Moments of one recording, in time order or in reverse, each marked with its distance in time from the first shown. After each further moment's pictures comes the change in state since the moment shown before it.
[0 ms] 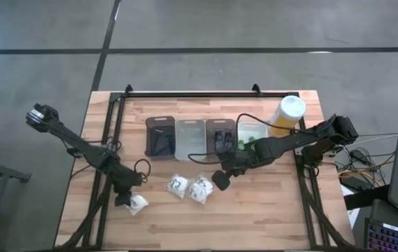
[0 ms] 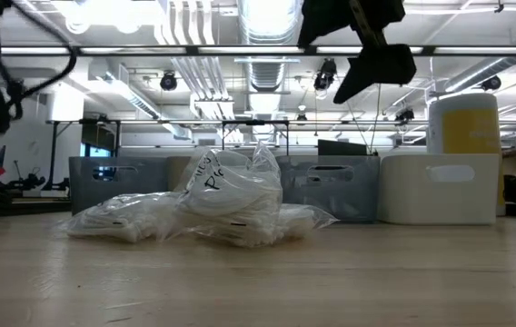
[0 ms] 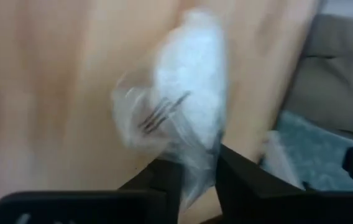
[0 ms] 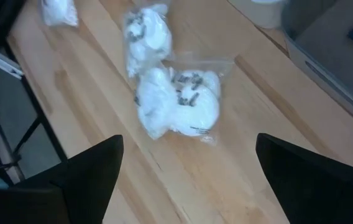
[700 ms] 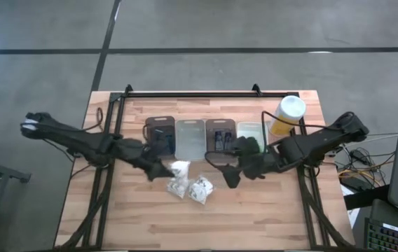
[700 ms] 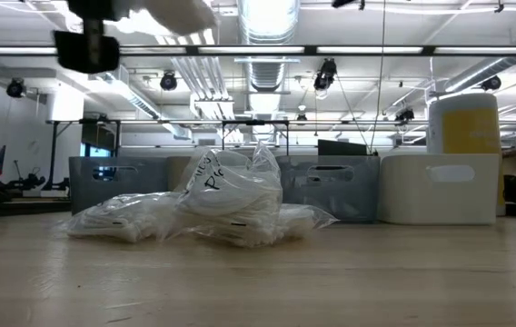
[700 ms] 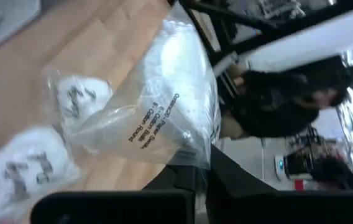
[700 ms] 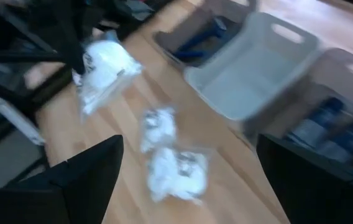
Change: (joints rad) left arm 0.288 0.082 0.418 0.220 -0.383 -0.049; right arm 0.153 -0.116 0.203 -0.158 0.479 -0.067
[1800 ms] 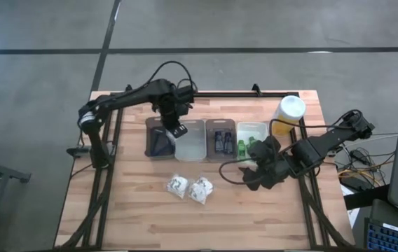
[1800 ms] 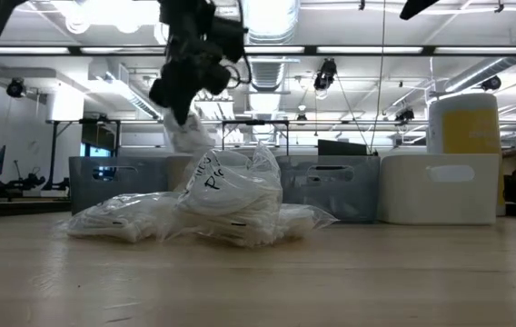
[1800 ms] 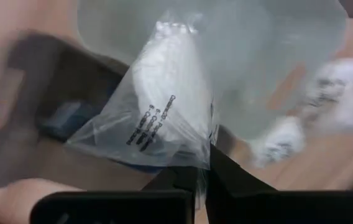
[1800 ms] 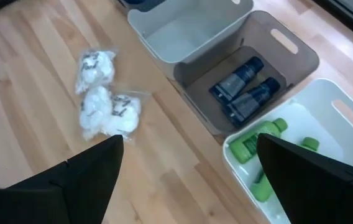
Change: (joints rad) left arm 0.663 0.803 0.936 -1.268 0.168 0.859; right arm 0.109 -0.082 -0.010 -0.397 0.048 0.066
